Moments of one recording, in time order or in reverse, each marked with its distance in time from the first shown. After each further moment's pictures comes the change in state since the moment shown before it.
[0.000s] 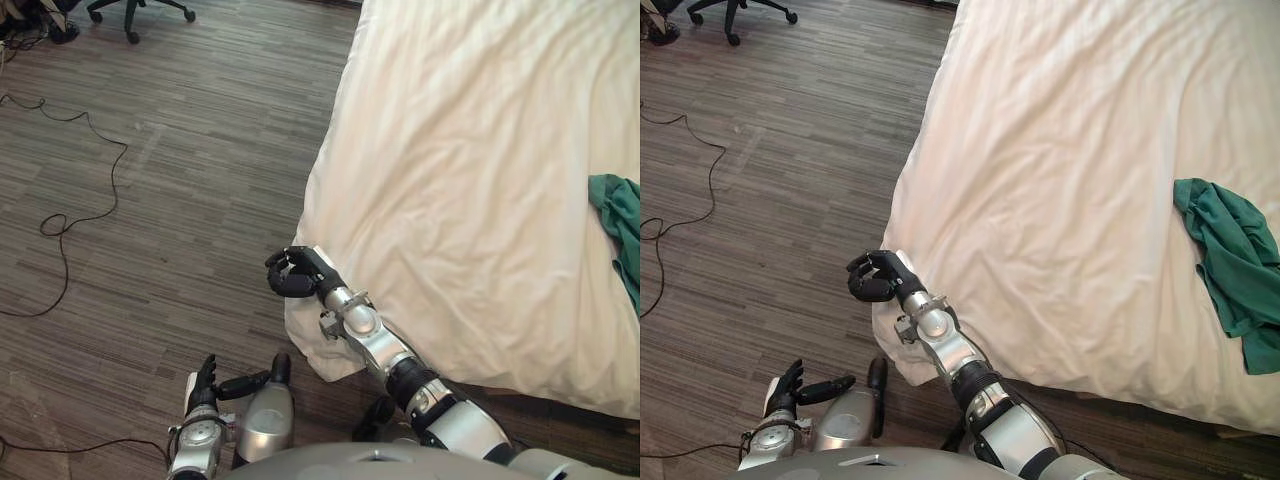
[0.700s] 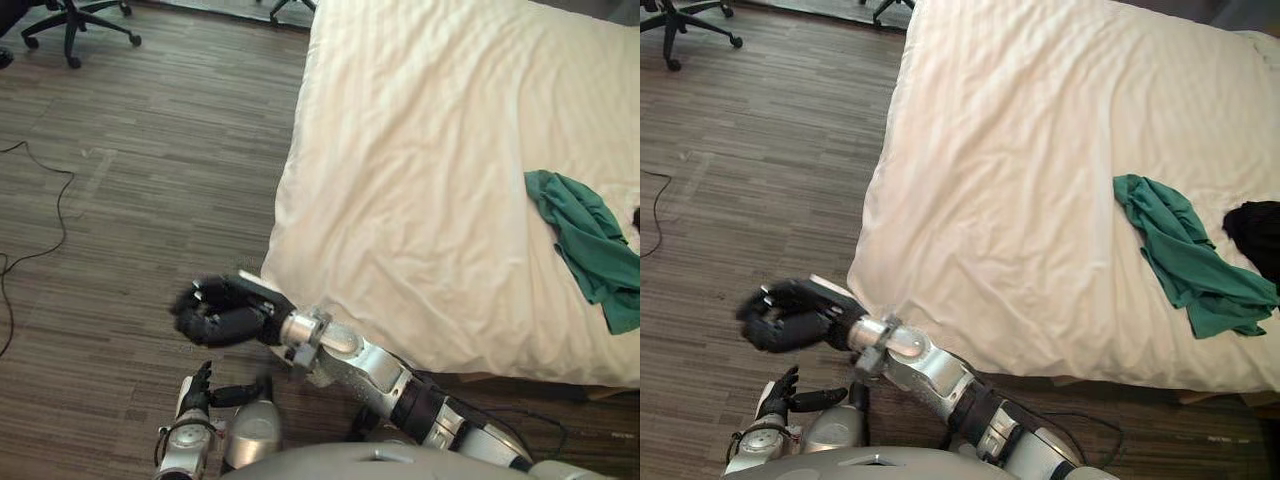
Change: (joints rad) left arm 0.007 0.069 -0.067 0.025 0.002 0.018 -0.030; right arm 0.060 -0.084 0.443 -0.593 0.635 0.149 0.263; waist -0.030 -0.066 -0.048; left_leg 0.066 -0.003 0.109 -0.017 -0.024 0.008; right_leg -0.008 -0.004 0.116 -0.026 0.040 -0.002
